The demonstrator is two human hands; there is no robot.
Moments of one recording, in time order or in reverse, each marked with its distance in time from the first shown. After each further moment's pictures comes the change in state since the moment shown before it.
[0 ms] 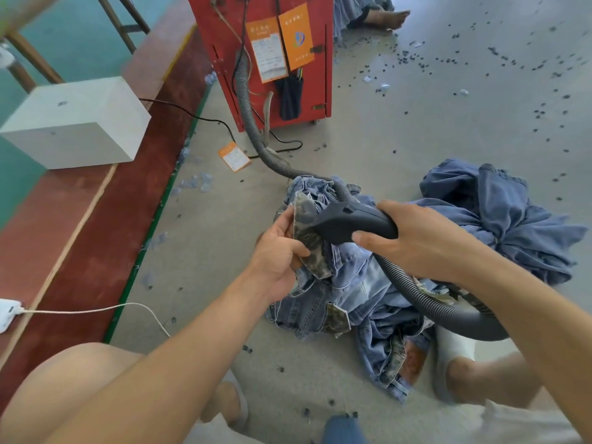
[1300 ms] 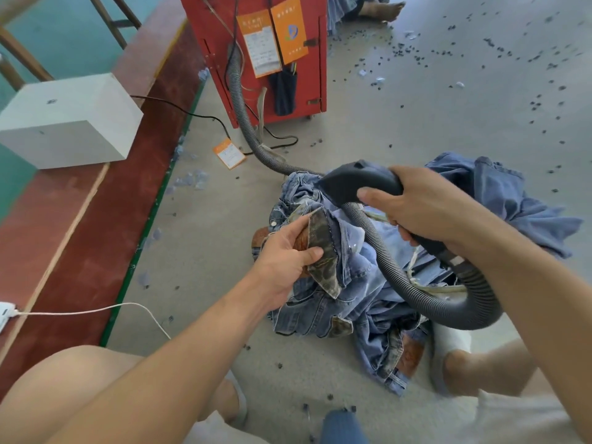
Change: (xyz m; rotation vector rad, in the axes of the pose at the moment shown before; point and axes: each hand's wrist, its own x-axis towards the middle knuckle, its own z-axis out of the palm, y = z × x) left_hand -0.012 -0.010 0.009 0.293 -0.117 0.033; right_hand 0.014 -0.003 -0.028 0.303 0.065 0.108
